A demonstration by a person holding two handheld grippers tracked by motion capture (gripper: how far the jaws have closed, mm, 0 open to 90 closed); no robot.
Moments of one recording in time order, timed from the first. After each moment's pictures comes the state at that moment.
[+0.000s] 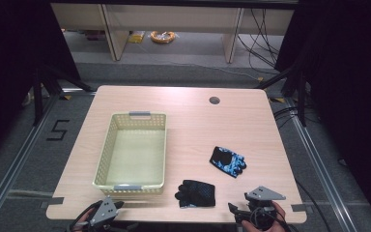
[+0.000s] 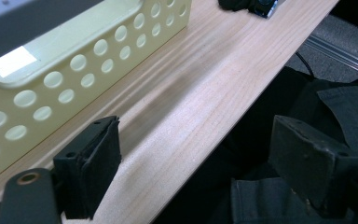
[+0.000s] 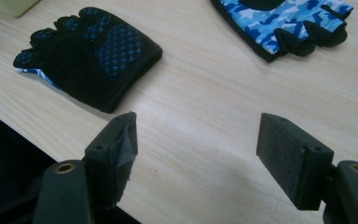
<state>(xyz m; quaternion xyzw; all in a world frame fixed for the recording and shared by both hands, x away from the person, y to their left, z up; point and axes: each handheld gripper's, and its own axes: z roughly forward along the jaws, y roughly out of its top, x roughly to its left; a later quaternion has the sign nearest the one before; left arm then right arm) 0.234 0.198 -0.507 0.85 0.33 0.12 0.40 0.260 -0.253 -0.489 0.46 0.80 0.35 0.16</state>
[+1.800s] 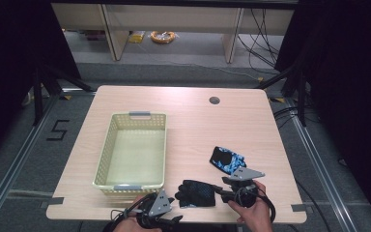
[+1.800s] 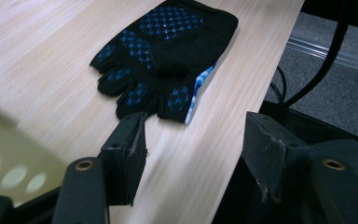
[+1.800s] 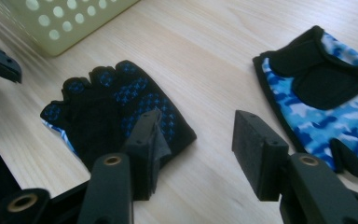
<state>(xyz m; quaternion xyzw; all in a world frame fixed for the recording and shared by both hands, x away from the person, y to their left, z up) 0.265 0.072 -0.504 0.88 0.22 0.11 0.40 0.309 -0.214 -0.475 0.40 0.83 0.37 0.13</state>
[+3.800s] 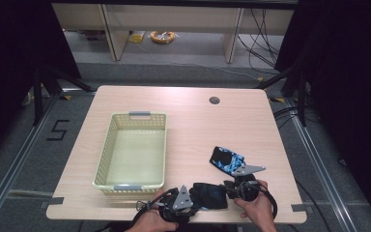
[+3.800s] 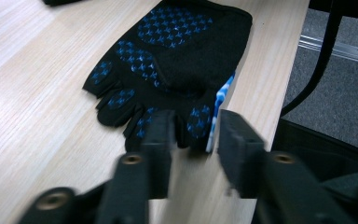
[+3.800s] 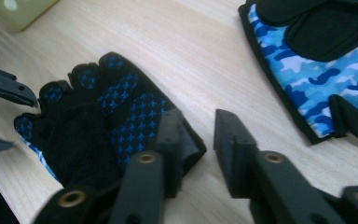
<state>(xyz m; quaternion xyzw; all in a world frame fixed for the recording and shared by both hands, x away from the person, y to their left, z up) 0.283 0.028 -0.511 0.89 0.20 0.09 0.39 0.327 -0.230 -0.495 0.43 0.83 0.34 0.09</state>
